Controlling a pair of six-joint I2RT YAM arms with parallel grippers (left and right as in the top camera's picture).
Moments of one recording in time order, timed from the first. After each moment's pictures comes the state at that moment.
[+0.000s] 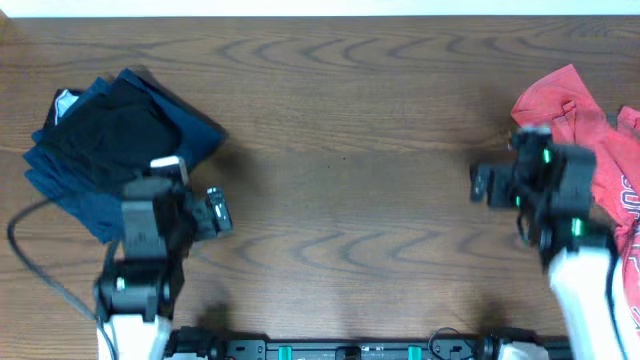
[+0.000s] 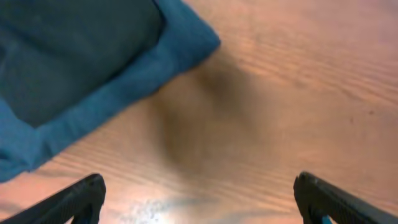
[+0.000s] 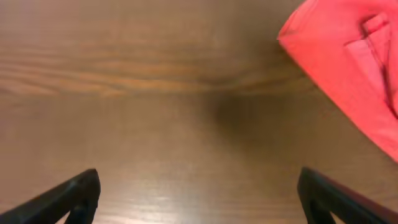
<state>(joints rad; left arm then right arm) -0.01 0.85 0.77 -0.77 -0.04 -0.21 -0.08 1.16 0.84 -0.55 -0.10 -0.04</state>
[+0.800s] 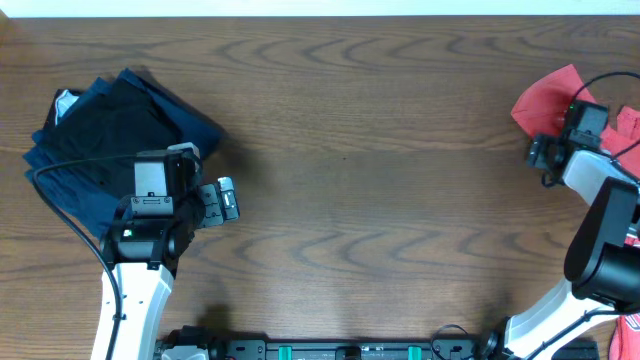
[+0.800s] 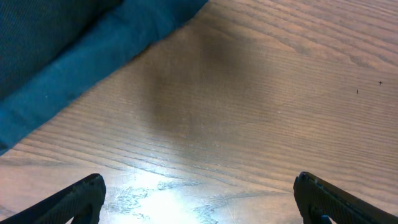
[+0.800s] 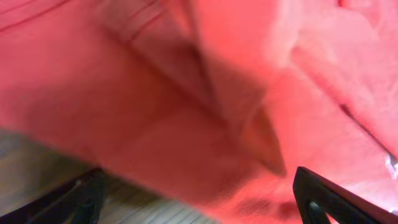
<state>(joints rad) -0.01 1.04 0.83 -0.80 0.04 -0.21 -0.36 1.92 1.04 -0.12 0.31 -0.03</state>
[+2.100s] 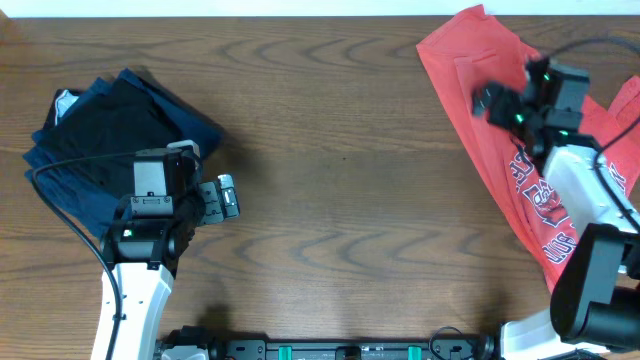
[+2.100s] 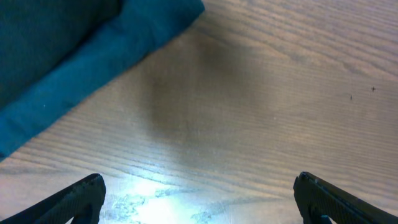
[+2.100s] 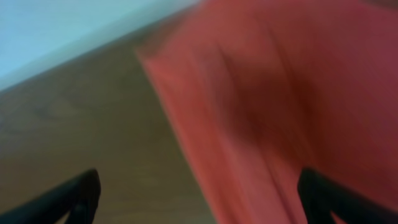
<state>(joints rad) -0.01 1.04 0.83 -0.78 0.04 -0.21 -0.17 1.70 1.08 -0.19 -0.24 0.28</state>
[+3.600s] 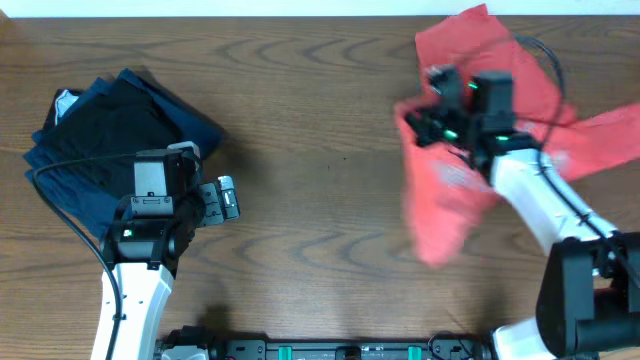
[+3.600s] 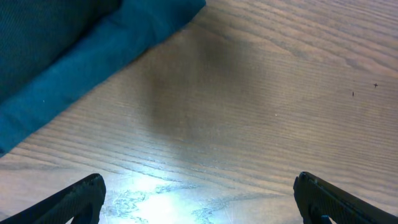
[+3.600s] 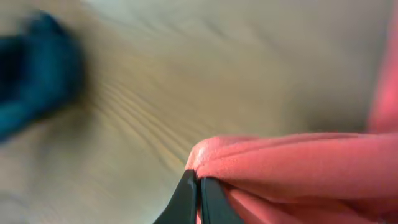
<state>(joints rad) -0.01 1.04 0.83 -0.79 0.04 -0.21 0.17 1.67 1.06 -0.05 -0.55 0.08</state>
